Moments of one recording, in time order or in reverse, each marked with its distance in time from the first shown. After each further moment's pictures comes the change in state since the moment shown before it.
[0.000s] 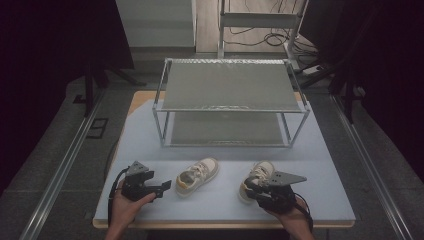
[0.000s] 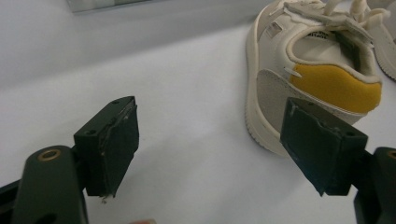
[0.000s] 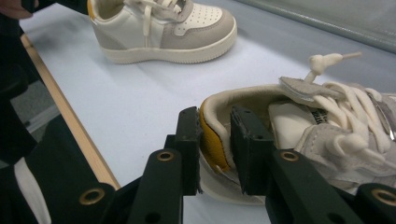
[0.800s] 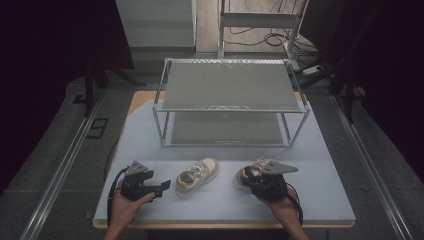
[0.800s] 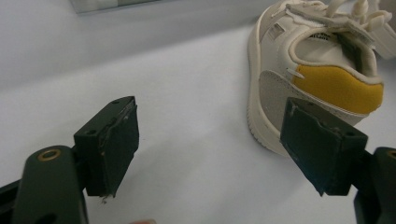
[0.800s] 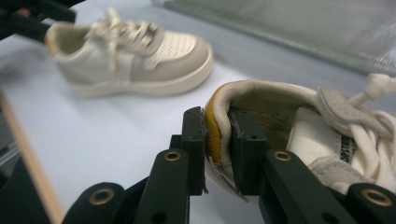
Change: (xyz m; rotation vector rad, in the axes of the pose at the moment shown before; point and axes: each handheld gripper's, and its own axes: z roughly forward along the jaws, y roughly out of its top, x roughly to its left) left arm 0.001 0.000 -0.001 -0.002 0.002 0.002; right arm -0.008 0.016 0.022 -0.028 -0.052 0.030
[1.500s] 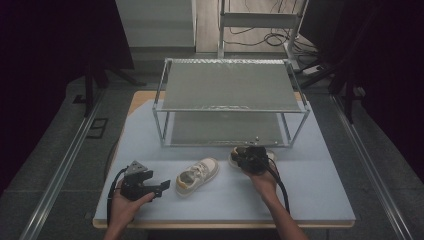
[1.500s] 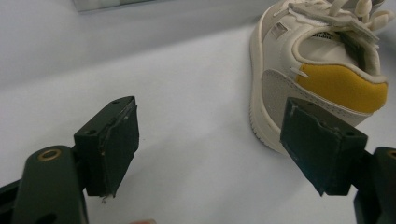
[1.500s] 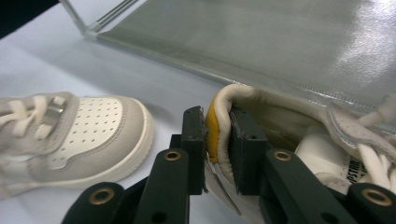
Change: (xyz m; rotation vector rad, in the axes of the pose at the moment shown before) left arm 0.002 -0.001 0.000 -0.002 0.000 -0.006; right arm -0.030 0.048 0.069 0.006 -0.132 0.124
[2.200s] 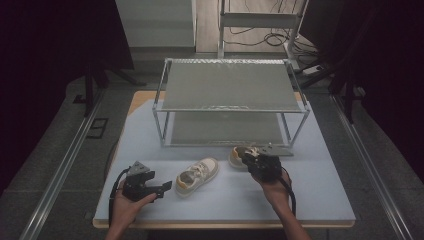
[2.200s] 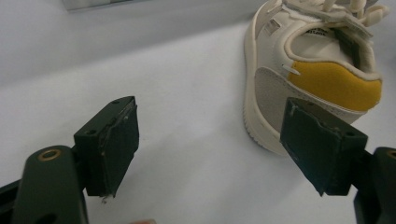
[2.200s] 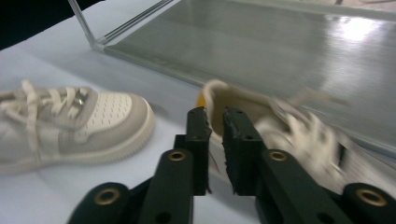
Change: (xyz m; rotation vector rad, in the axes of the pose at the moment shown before) left arm -0.003 0.000 0.002 0.005 -0.004 0.008; right arm 0.005 -0.008 -0.042 -0.092 -0.057 -0.055
